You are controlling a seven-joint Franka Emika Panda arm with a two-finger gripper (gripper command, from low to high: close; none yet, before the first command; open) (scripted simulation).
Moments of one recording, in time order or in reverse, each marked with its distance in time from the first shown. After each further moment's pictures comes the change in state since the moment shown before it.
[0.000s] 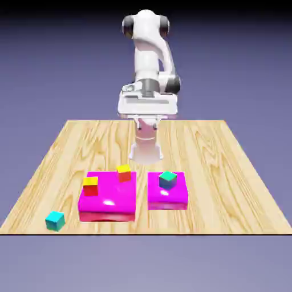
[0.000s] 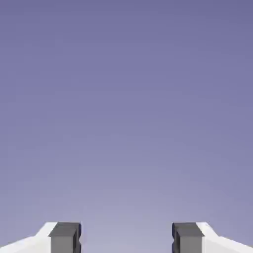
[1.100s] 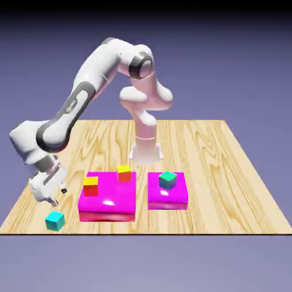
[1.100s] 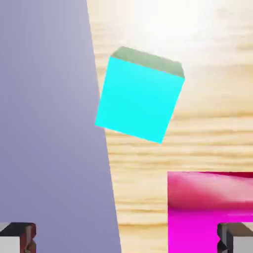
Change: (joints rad) arm -0.182 1.196 -0.584 0.968 0.890 -1.051 0.510
